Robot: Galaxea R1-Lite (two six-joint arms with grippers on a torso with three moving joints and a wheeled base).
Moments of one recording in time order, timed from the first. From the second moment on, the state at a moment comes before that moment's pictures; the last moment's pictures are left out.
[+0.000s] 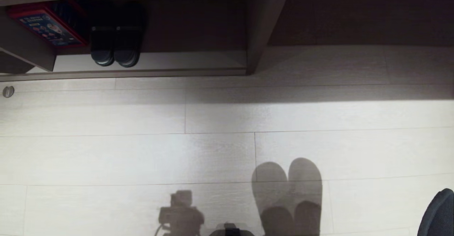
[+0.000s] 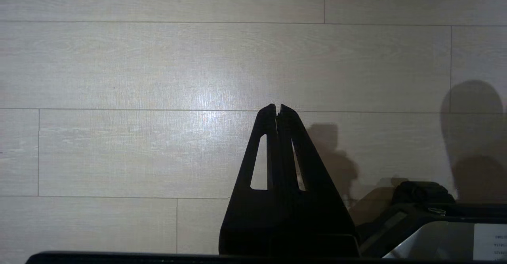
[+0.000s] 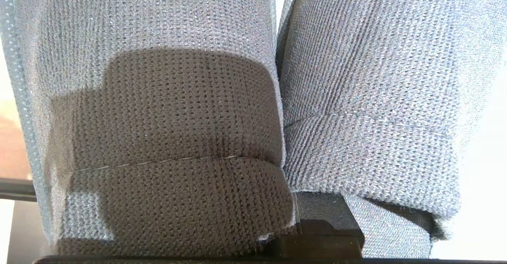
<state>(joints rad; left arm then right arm) 0.00 0.00 0.00 -0.01 0.01 -0.05 0.01 0.00 0.00 -0.01 0.01 -0.07</state>
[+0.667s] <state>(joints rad) 0.00 0.00 0.00 -0.01 0.01 -0.05 0.01 0.00 0.00 -0.01 0.01 -0.07</state>
